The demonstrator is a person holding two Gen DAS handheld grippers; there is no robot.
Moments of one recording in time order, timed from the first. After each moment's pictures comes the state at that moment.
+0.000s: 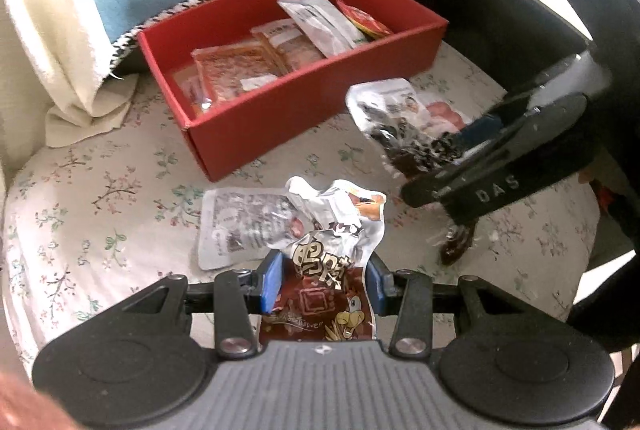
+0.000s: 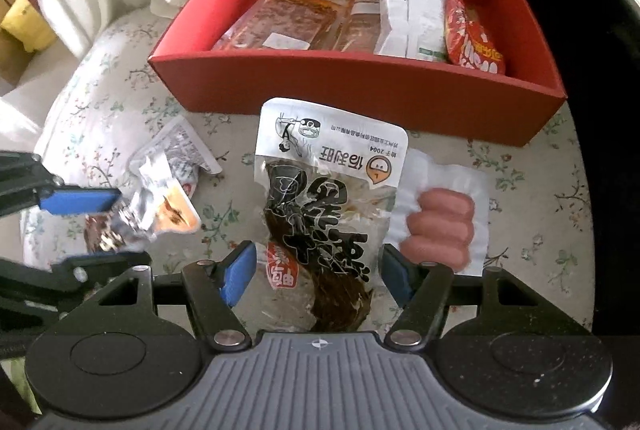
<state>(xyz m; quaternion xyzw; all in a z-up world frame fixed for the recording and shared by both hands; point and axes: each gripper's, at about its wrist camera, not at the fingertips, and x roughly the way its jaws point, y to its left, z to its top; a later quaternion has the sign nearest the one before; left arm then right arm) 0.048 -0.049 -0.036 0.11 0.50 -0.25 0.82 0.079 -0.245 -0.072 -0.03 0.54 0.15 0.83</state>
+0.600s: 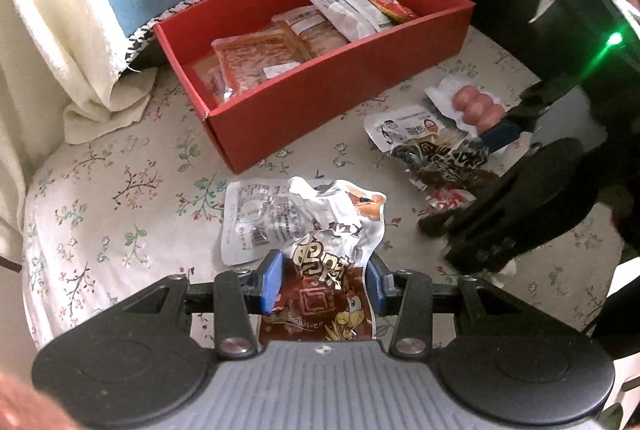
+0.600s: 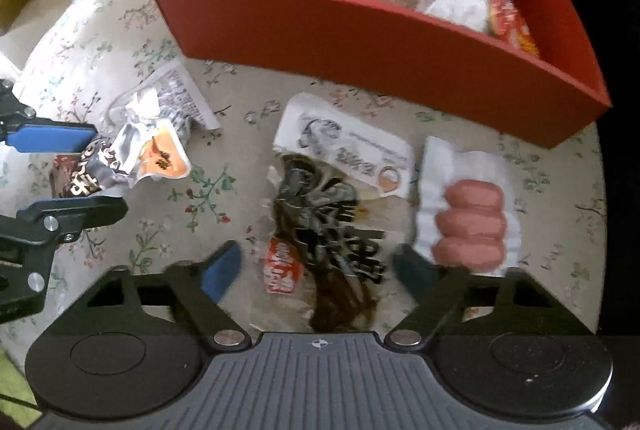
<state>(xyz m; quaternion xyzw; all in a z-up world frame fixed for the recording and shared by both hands) 0.051 -0.054 -0.045 0.15 0.50 -0.22 0.82 0.081 -0.222 -0.095 -0.09 0.56 0.15 0.81</state>
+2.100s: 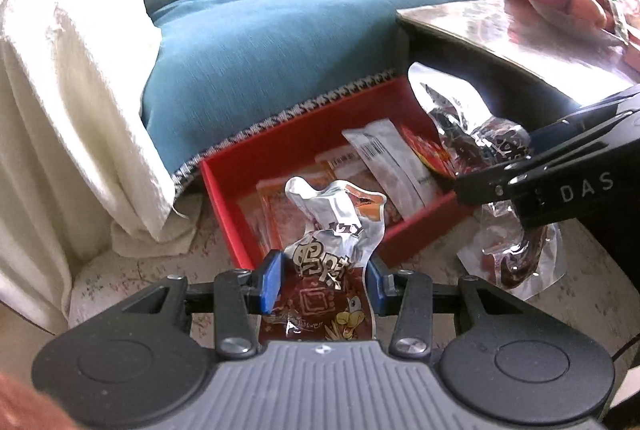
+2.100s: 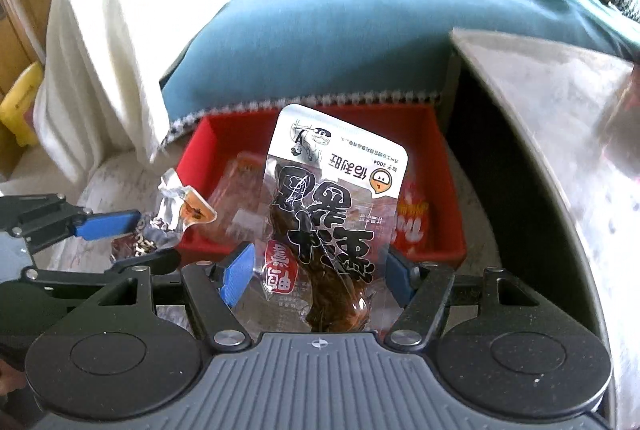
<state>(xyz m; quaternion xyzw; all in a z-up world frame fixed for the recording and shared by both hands) 0.102 -0.082 0.009 0.13 0.40 -0.17 0.89 0.114 -0.287 0.021 0.02 0.40 0.11 0.91</state>
